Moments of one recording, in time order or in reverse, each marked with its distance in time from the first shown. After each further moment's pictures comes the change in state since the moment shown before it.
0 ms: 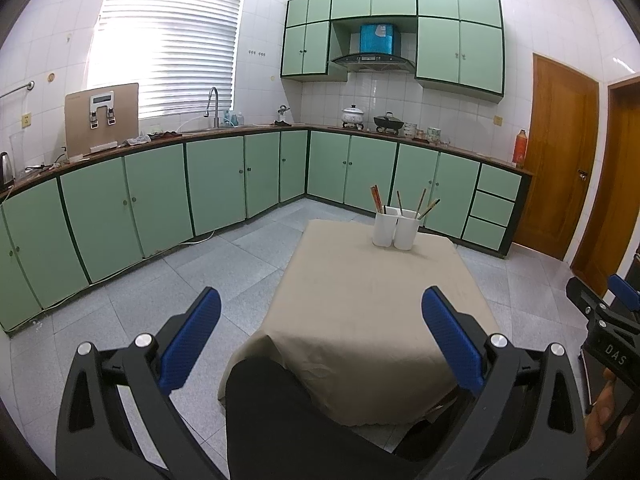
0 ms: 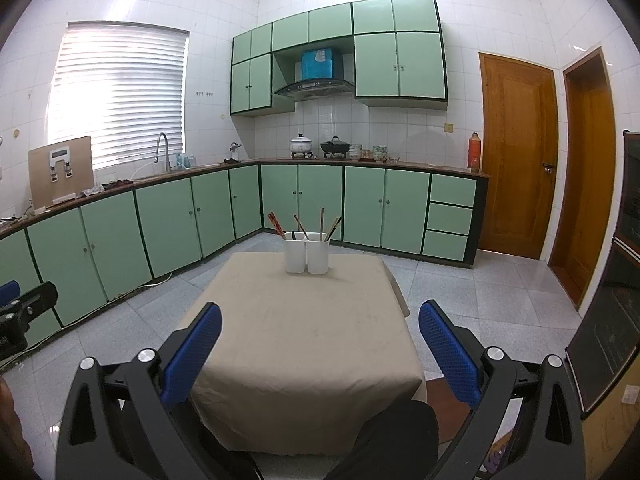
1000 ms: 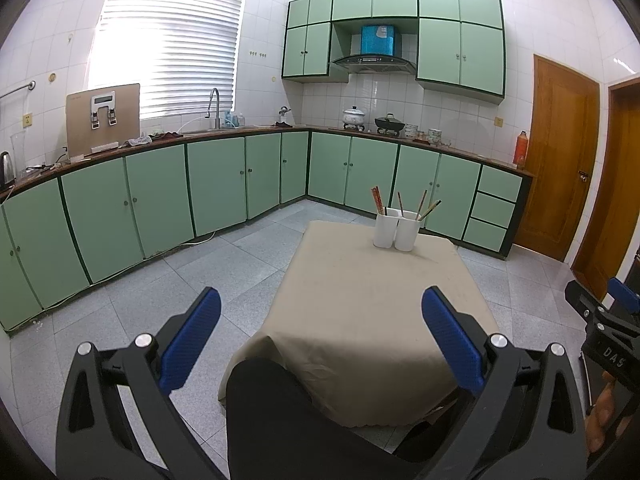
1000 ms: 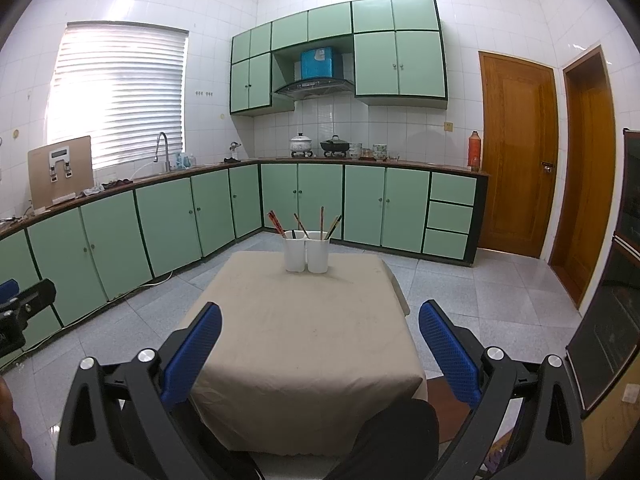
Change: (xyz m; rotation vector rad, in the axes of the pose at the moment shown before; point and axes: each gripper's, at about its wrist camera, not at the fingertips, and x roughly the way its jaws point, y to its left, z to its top) left arm -0.002 0.002 0.002 0.001 -0.004 0.001; right arm -0.003 -0.008 0.001 0.001 0.004 0.003
